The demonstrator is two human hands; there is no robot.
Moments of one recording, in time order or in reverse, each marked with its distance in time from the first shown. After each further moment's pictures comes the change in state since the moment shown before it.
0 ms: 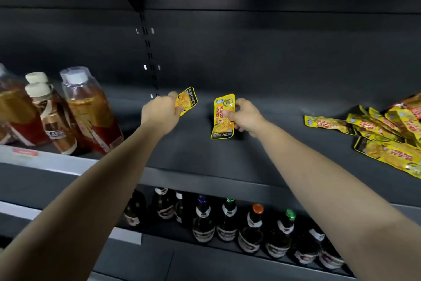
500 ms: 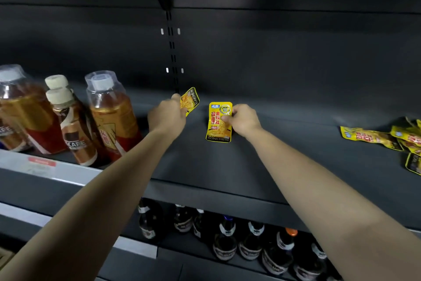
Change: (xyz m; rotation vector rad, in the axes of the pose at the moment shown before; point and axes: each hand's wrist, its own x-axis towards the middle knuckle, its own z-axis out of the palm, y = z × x) left_hand 0.024 -0.049 0.014 0.027 0.024 -0.143; right_hand 0.053 -0.022 0.074 -0.265 0.098 -0.026
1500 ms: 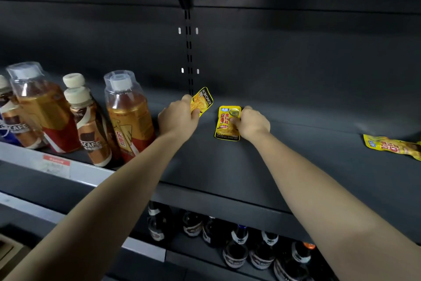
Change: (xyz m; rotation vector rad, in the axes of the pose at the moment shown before) left_hand 0.001 -0.012 0.004 -0.068 0.052 -0.003; right_hand 0.016 -0.013 0.026 -0.411 0.065 0.020
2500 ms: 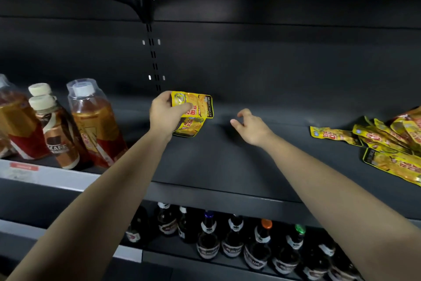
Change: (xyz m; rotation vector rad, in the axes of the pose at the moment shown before) left_hand -0.017 0.066 -0.025 -1.198 -0.057 -0.286; right_hand -0.047 0.094 -0.064 0.206 -0.112 -0.100
